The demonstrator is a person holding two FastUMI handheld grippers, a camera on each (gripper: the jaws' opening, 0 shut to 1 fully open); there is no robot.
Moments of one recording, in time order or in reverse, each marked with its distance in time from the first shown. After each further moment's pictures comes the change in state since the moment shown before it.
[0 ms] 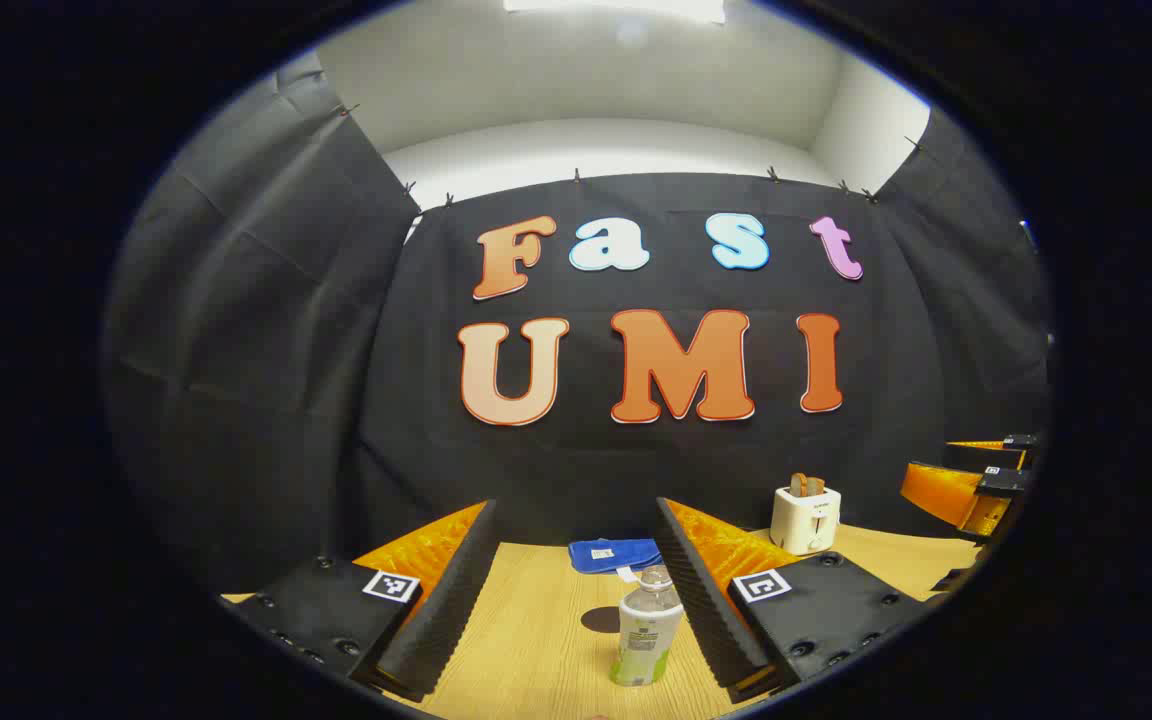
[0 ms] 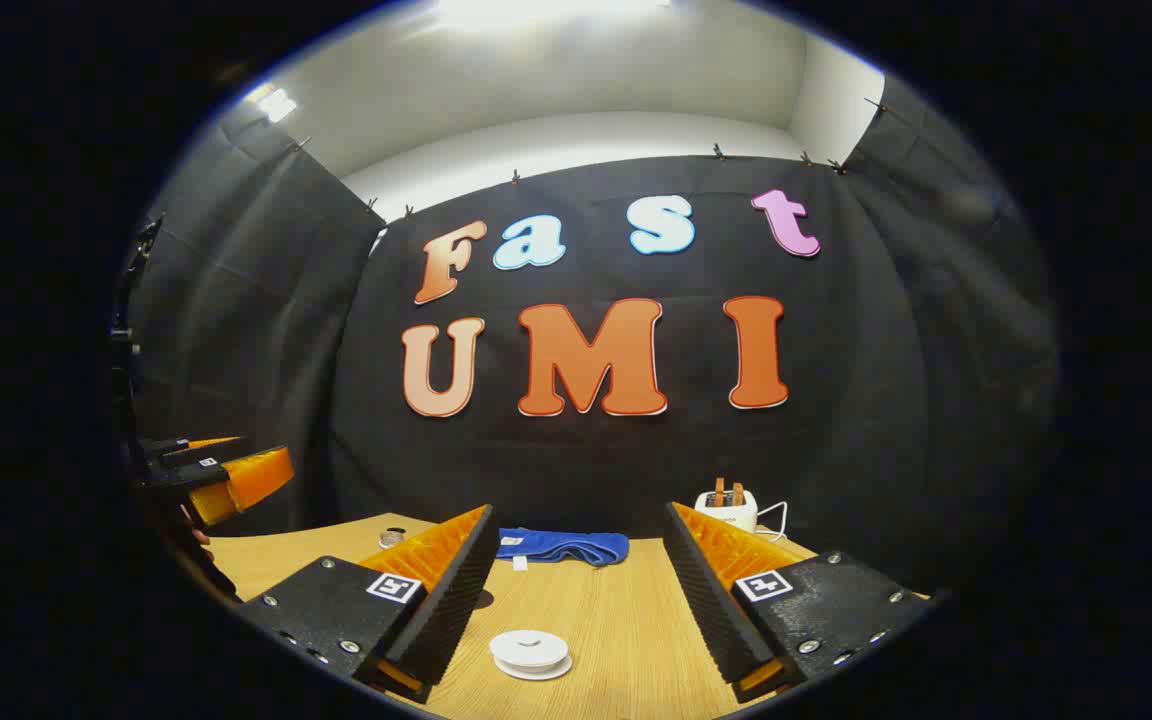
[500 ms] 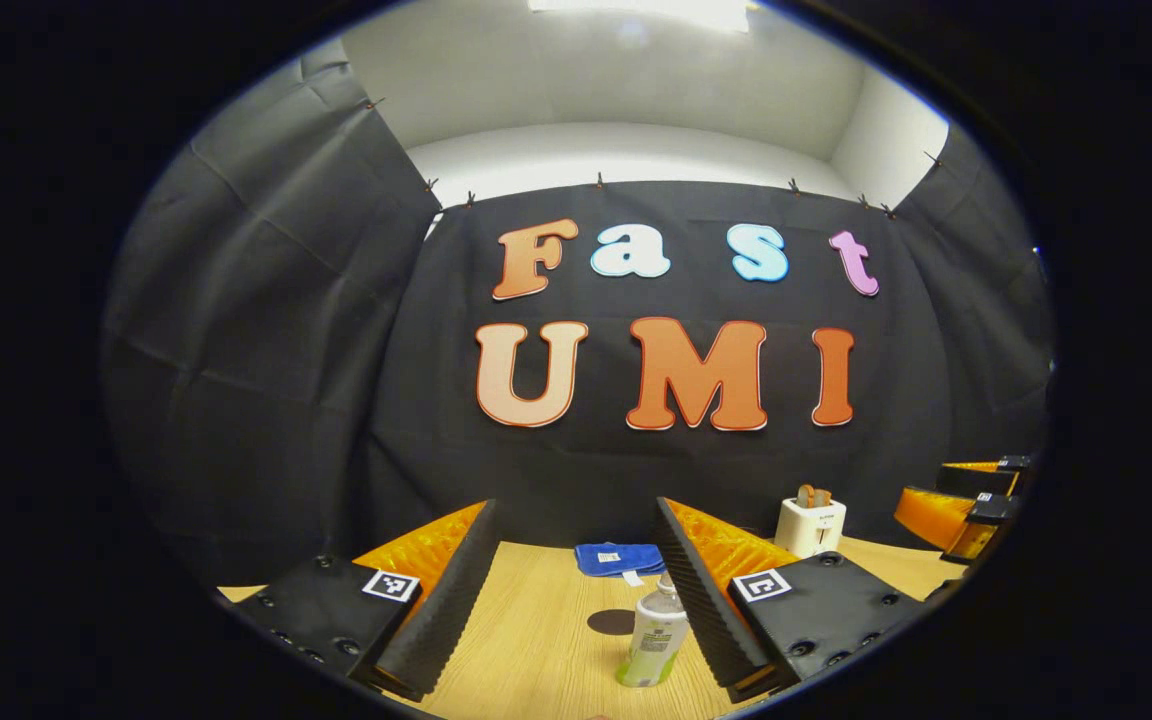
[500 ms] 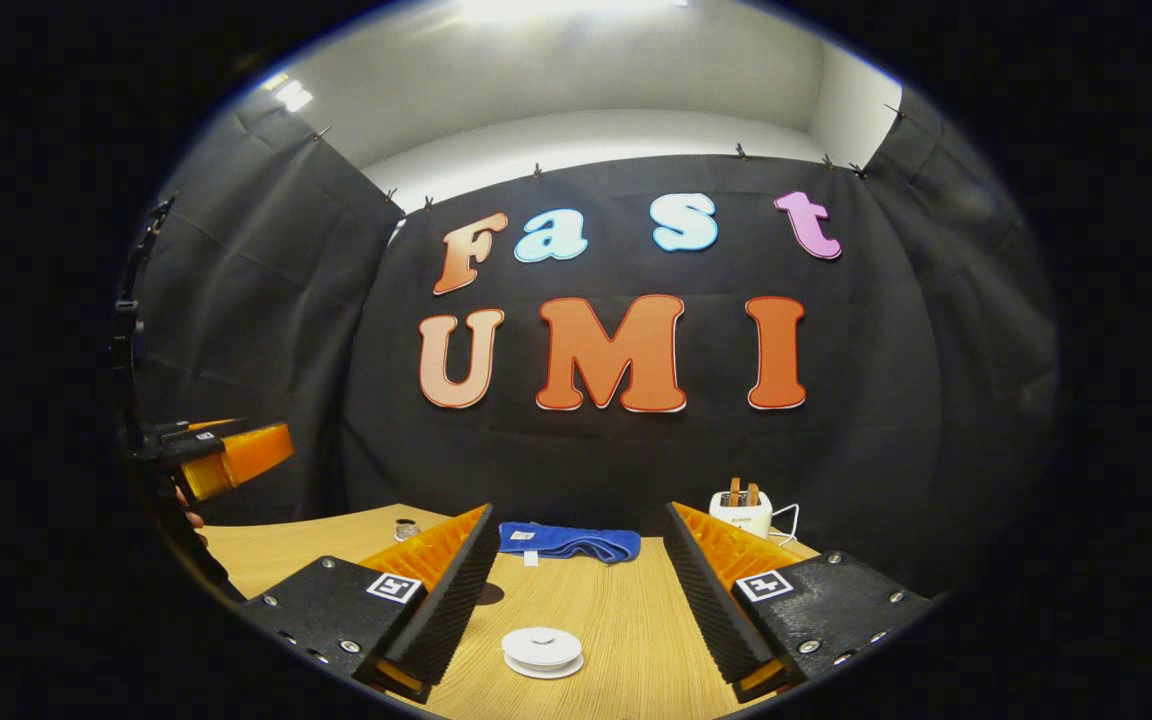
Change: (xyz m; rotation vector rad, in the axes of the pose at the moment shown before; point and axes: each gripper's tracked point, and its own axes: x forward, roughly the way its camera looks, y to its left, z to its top) left arm -0.006 0.021 0.010 -0.024 -0.031 0.039; right arm 0.003 0.020 -0.011 -0.030 0.025 0.032
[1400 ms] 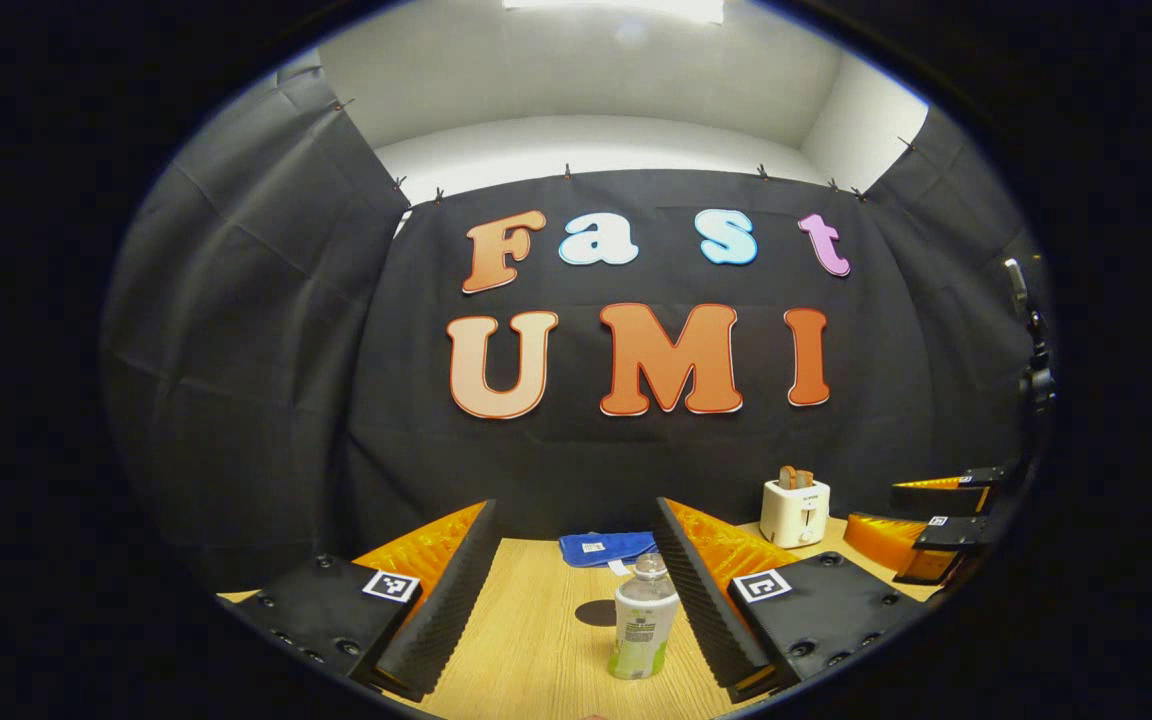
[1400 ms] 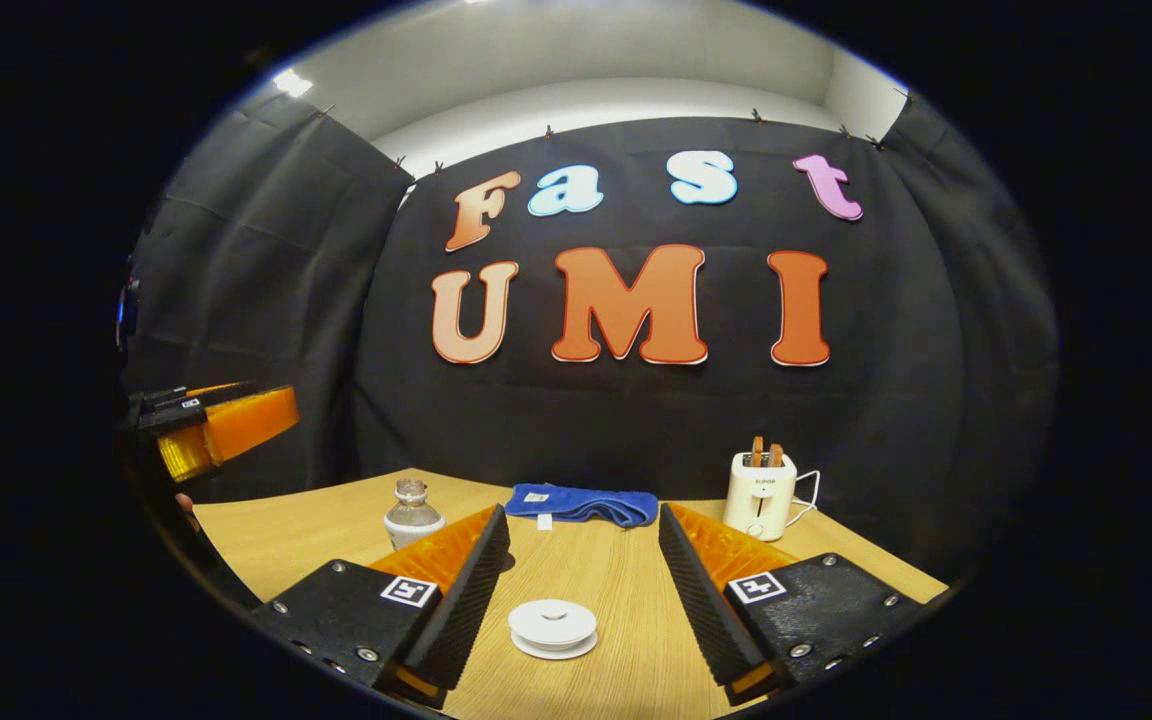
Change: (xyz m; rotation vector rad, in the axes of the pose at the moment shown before) left arm -0.002 -0.031 -0.026 0.045 0.047 -0.097; right arm 0.016 0.016 -0.055 -0.002 0.126 0.064
